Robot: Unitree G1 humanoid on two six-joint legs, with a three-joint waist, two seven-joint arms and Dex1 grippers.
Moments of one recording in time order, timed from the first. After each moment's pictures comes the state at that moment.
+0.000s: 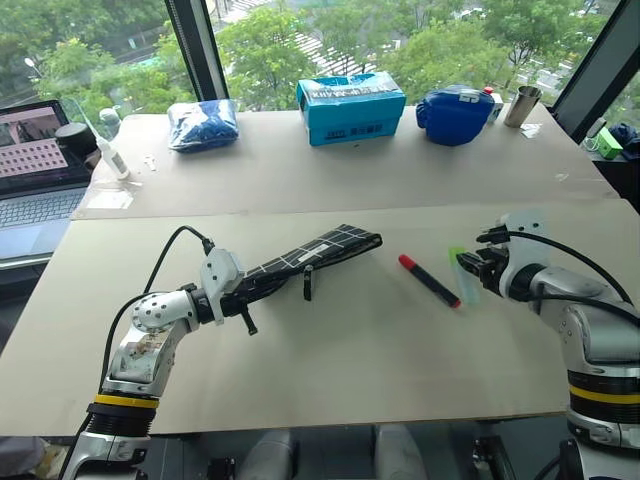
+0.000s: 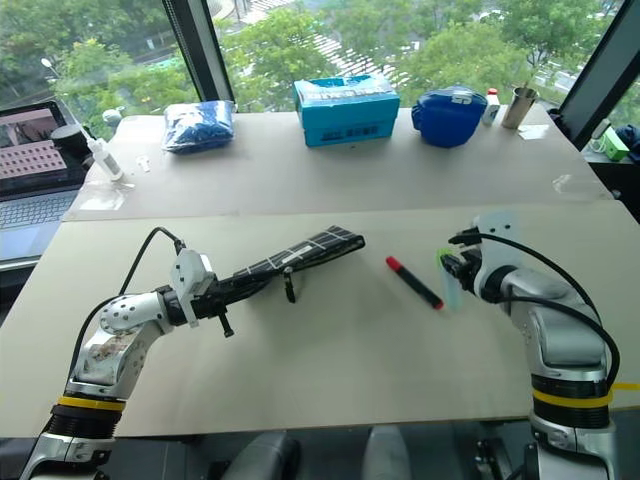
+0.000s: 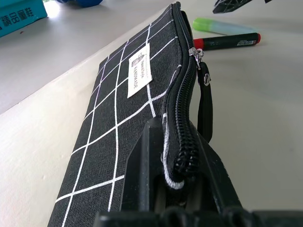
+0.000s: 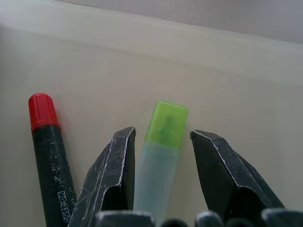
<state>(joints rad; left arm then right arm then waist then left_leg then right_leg) -0.25 0.52 0.00 -0.03 -0.32 0.14 -0.97 -0.36 -0.61 -0.21 -0.24 0.26 1.02 0.40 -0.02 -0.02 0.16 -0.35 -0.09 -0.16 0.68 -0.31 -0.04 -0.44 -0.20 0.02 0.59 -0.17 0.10</state>
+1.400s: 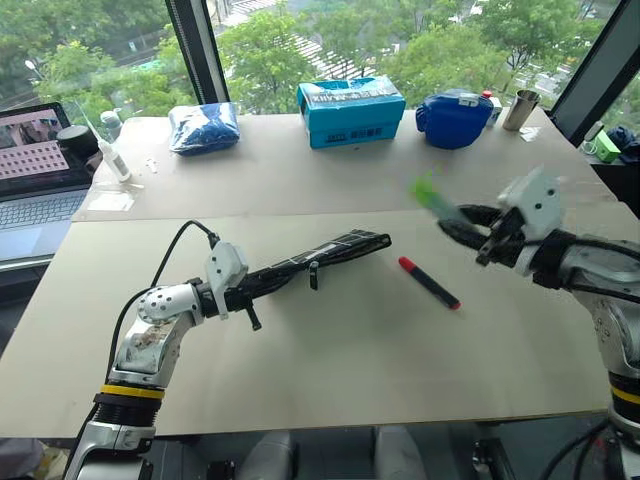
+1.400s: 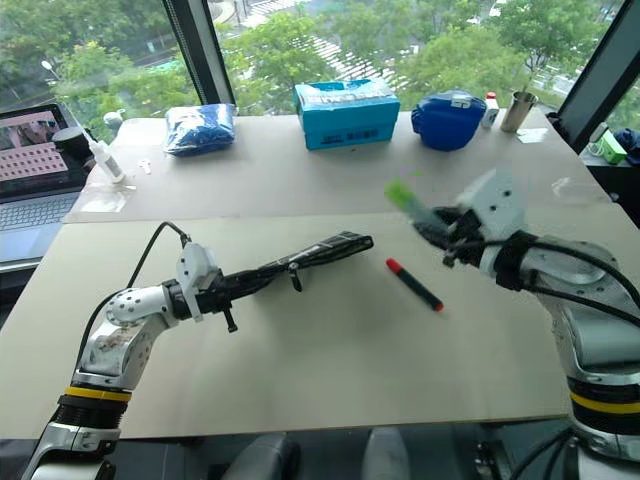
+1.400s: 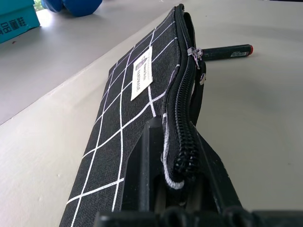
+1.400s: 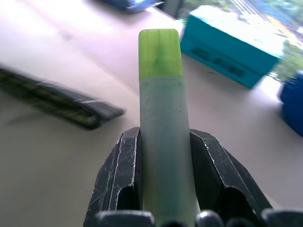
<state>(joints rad) -0.30 0.51 -0.02 0.01 -0.34 0.15 -1.00 -0.37 -0.89 -0.08 -0.45 0.34 0.62 0.81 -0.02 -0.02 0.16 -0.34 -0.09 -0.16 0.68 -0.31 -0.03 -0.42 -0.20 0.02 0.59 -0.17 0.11</state>
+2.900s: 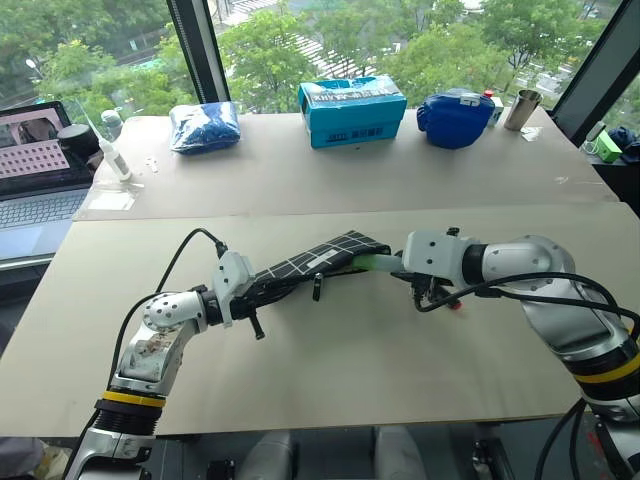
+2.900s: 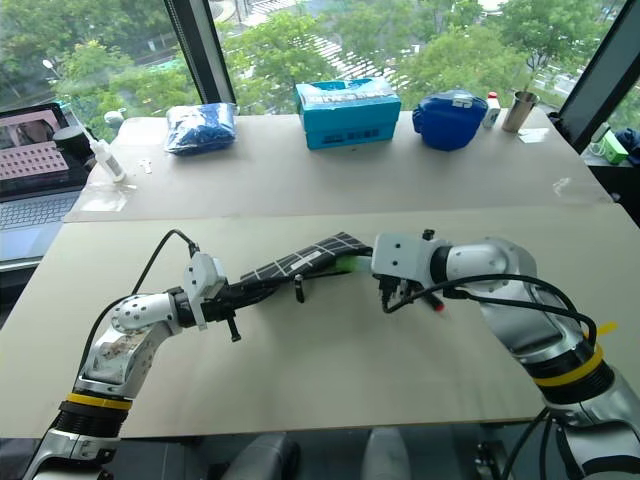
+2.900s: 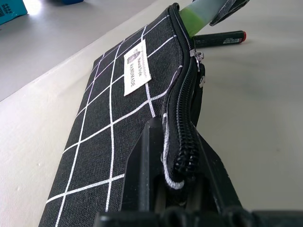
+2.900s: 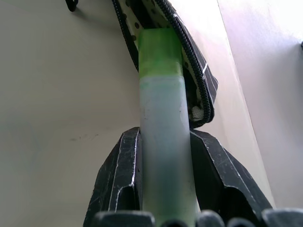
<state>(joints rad) -0.26 0.51 -0.05 -0.02 -0.32 0.15 -0.99 -0.58 -0.86 0.34 -0.31 -0.11 0.43 0.96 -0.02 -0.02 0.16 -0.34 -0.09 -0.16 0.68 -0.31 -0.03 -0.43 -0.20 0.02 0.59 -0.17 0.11</state>
